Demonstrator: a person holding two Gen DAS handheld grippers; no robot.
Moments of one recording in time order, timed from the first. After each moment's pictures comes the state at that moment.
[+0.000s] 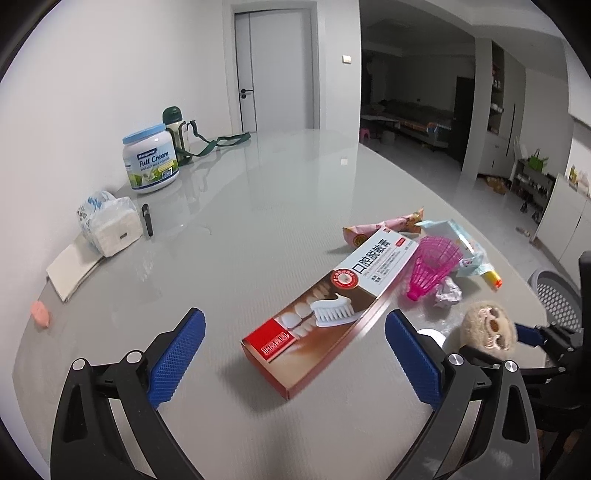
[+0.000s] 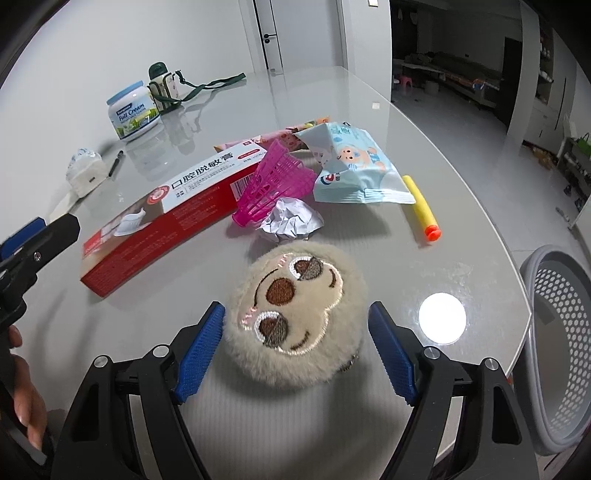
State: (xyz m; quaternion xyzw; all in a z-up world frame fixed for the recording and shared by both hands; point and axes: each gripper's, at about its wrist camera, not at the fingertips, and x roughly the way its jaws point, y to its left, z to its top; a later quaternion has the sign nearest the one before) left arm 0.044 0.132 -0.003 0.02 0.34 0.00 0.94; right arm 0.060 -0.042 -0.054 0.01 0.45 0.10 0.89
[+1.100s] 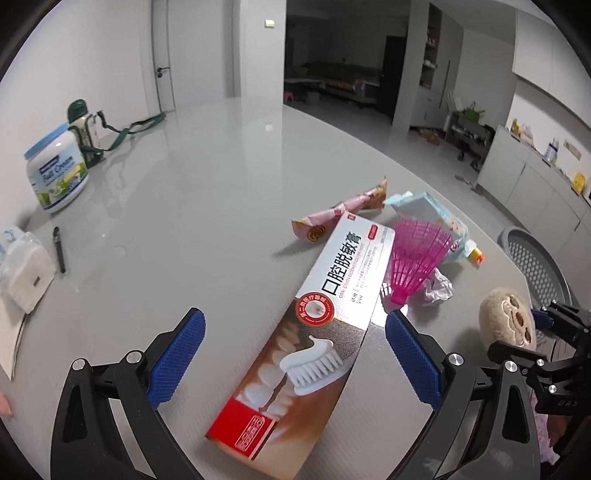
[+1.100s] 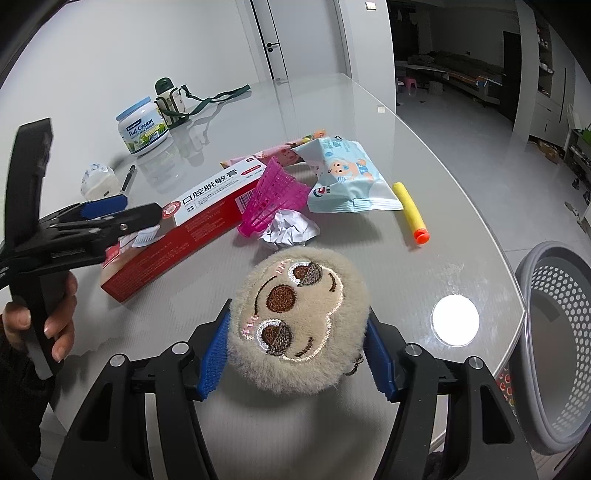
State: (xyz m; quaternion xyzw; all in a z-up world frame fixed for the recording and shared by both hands) left arm 0.125 0.128 -0.024 0.05 0.41 -0.16 0.90; right arm 0.050 -0.067 -0.040 0.05 0.44 0.13 0.89
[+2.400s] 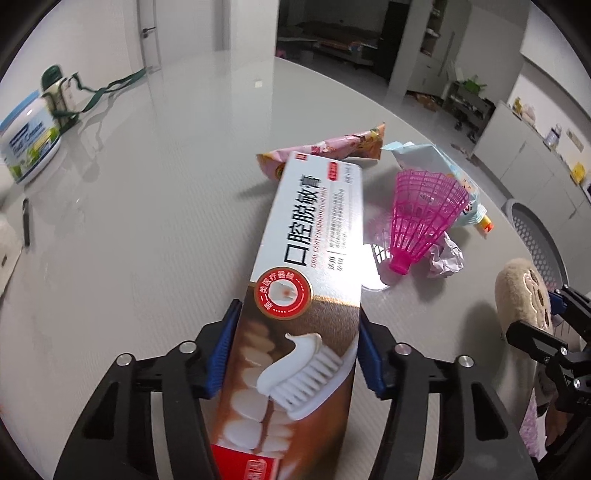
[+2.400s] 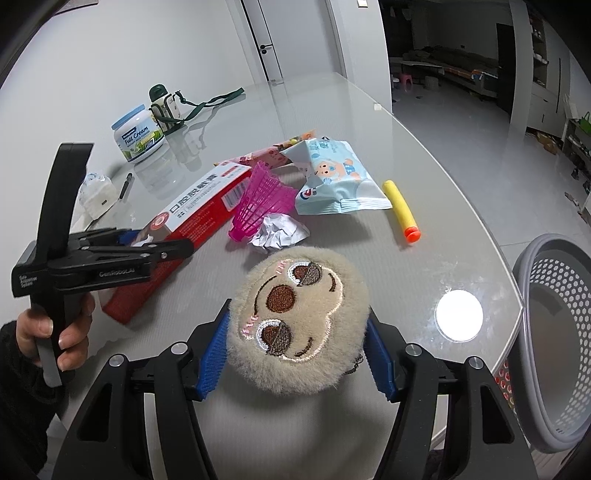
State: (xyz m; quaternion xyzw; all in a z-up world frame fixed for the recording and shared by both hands) left arm 0.138 0.115 -0.057 0.04 0.49 -0.17 0.86; right arm 0.052 -0.078 -0.040 0.06 0.44 0.12 0.88
